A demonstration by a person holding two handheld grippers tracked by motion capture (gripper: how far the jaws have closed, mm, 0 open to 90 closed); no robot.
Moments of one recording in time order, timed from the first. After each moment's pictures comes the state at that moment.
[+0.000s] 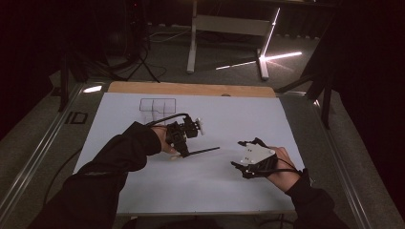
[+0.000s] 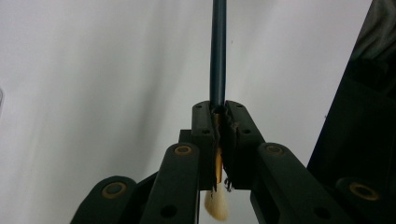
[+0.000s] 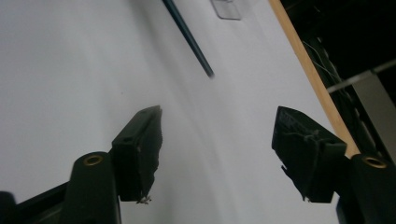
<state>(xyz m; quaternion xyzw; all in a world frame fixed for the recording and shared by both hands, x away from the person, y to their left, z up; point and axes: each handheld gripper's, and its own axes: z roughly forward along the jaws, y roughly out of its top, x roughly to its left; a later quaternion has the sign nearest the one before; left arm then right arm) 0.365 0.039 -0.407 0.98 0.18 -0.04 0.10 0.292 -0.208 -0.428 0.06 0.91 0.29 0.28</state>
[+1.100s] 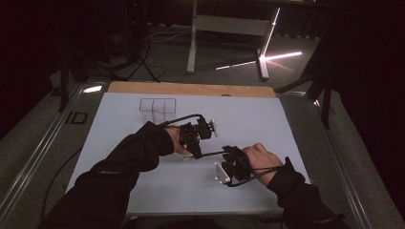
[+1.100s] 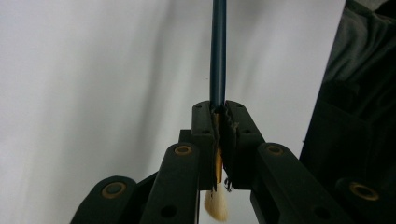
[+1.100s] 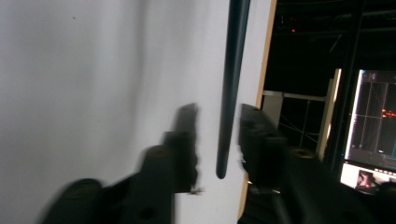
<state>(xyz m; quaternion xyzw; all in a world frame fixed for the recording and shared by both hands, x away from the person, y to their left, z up) 0.361 0.011 -0.397 0.98 0.16 -0.04 0.13 0.285 -0.151 -0.464 -0.15 0.88 0.08 0.44</state>
